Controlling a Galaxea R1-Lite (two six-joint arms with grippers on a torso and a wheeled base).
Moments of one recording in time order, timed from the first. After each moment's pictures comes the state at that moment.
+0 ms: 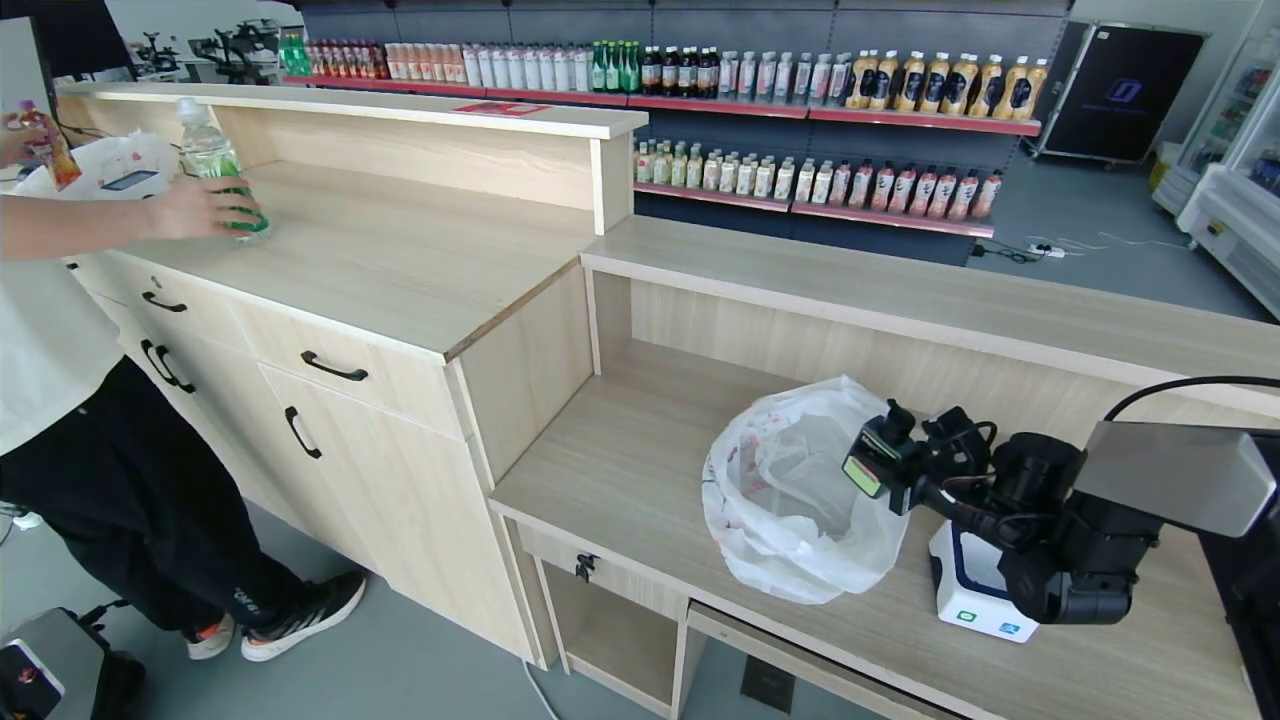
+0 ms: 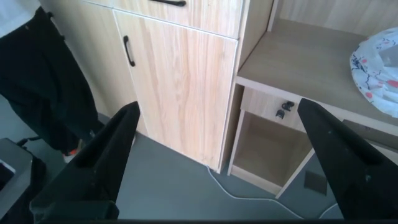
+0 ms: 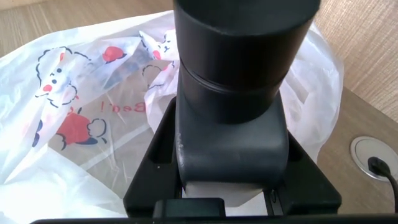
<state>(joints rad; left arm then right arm) 0.00 0.00 0.00 0.00 0.04 0.00 -0.04 2.54 -0.91 -1.57 0.57 -0.23</state>
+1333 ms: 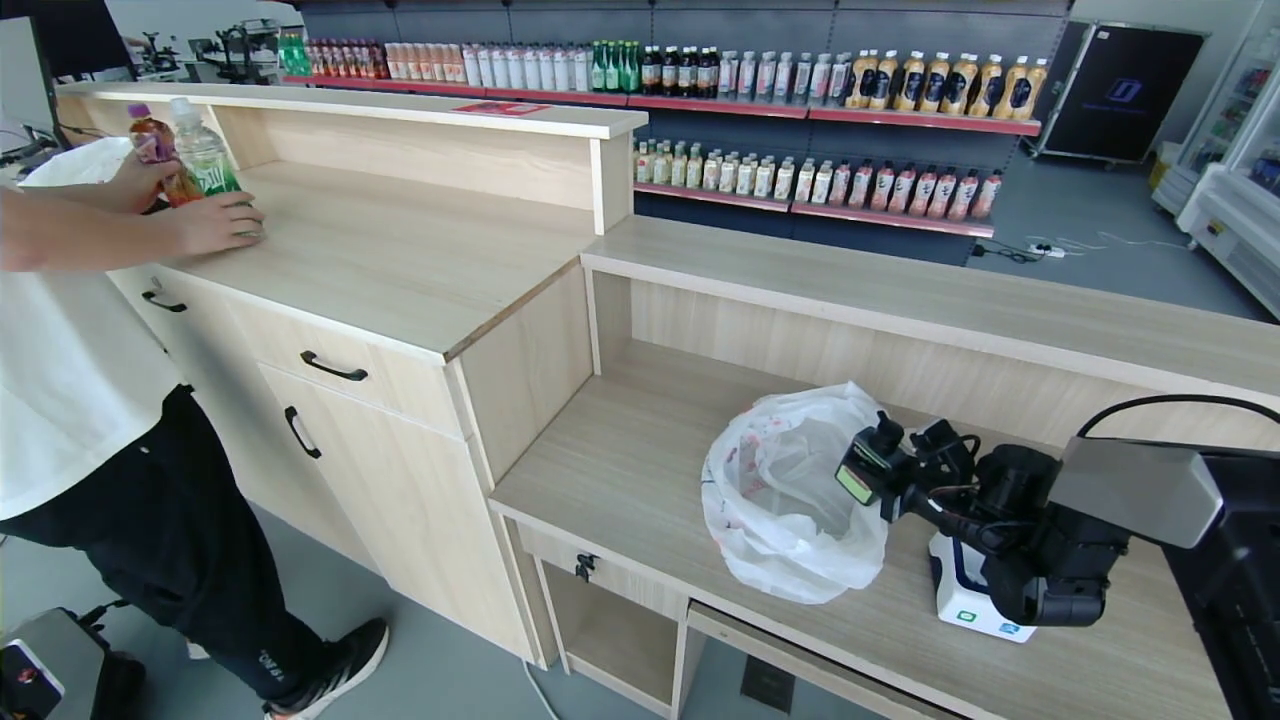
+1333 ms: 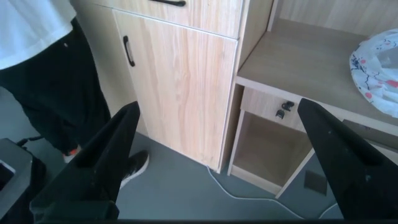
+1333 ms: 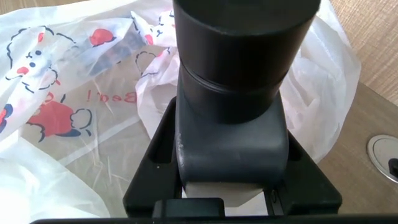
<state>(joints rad) 0.00 0.00 0.00 0.00 0.04 0.00 -0.05 2.65 -1.02 -1.57 0.59 -0.24</state>
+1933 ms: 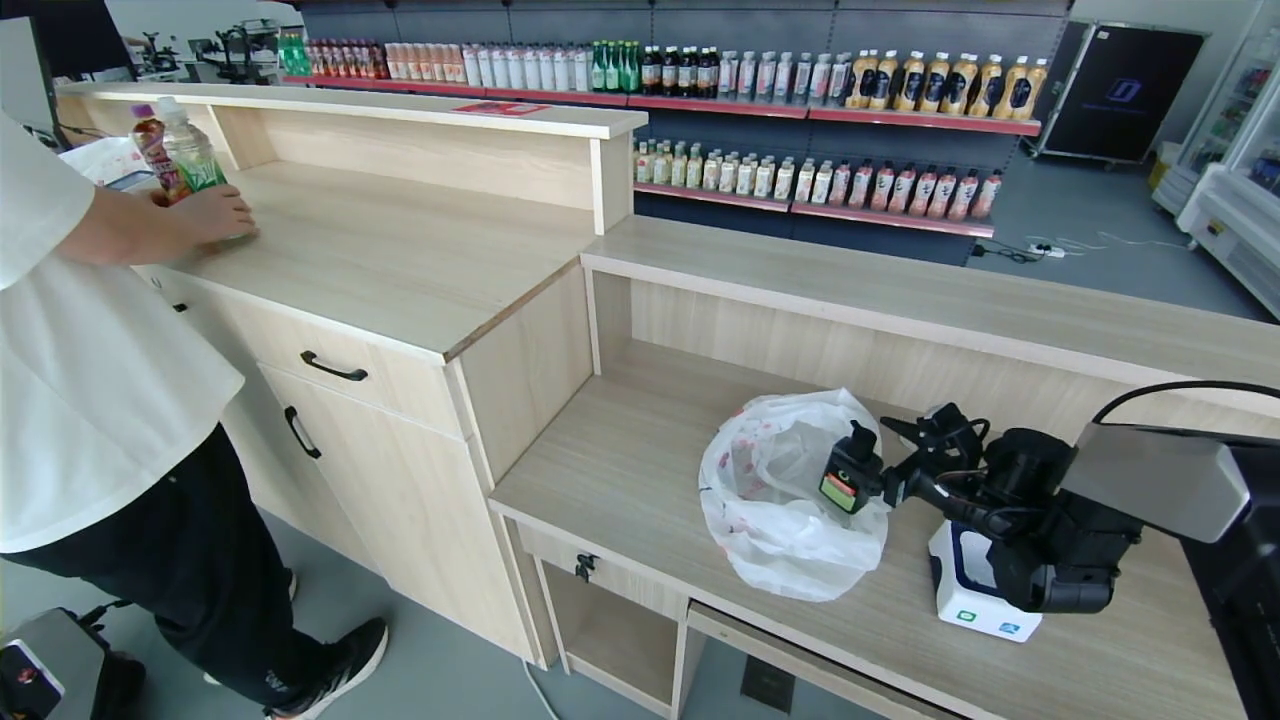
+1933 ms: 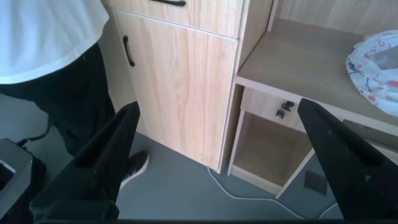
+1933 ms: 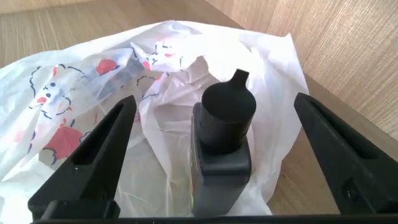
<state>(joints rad) 0.00 0.00 0.00 0.00 0.04 0.00 -0.05 2.59 -1.01 -1.57 0.62 -0.23</state>
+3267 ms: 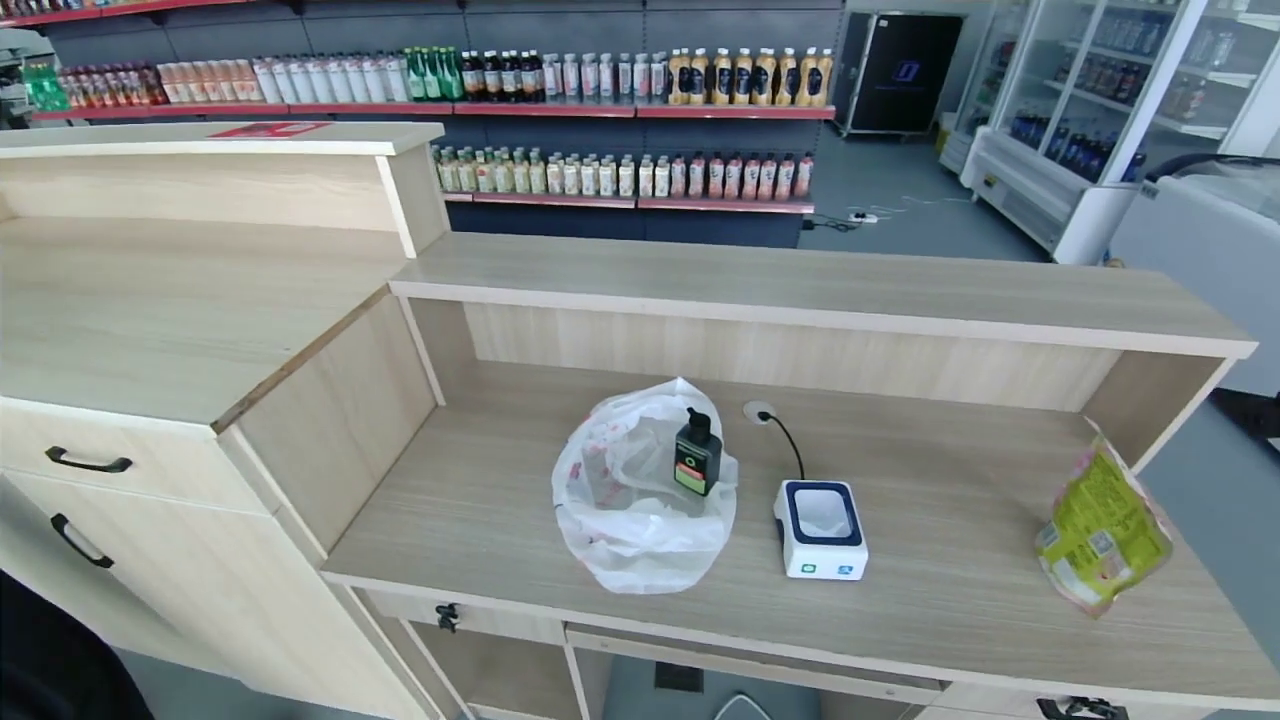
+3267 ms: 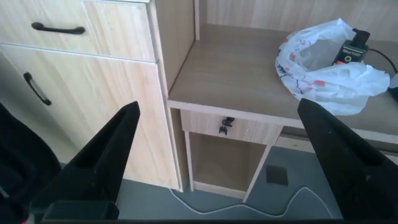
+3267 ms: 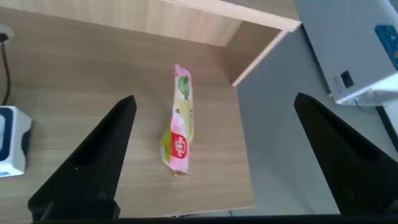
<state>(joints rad) 0.00 0.00 0.00 0.00 0.04 0.00 -0.39 1.36 -0.72 -0.40 -0.02 -0.35</state>
